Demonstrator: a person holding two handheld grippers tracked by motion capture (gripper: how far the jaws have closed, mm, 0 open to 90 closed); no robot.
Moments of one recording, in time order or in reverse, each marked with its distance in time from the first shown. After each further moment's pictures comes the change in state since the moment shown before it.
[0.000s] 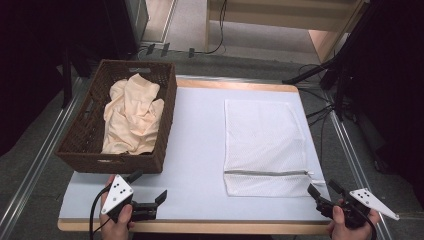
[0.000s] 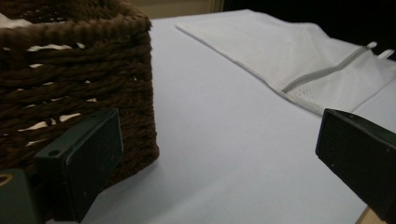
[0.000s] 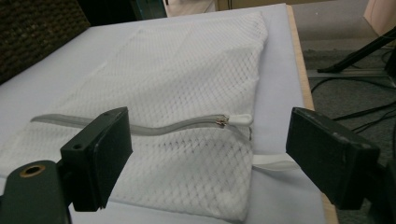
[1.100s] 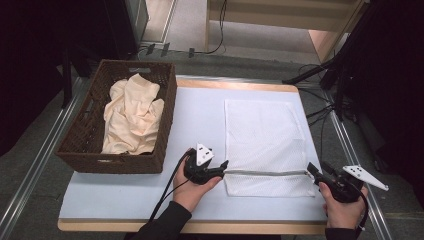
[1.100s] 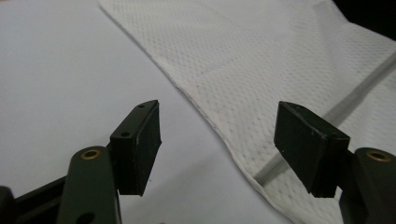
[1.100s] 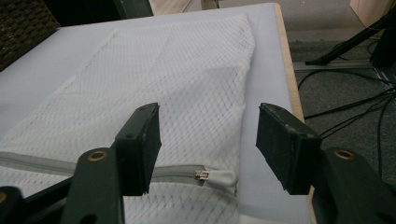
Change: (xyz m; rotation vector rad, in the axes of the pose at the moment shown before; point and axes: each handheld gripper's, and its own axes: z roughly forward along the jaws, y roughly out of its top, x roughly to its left) left arm -0.073 0.053 0.171 0.174 -0.040 0.015; right arm -0.011 0.033 0.046 0.053 -0.063 0.014
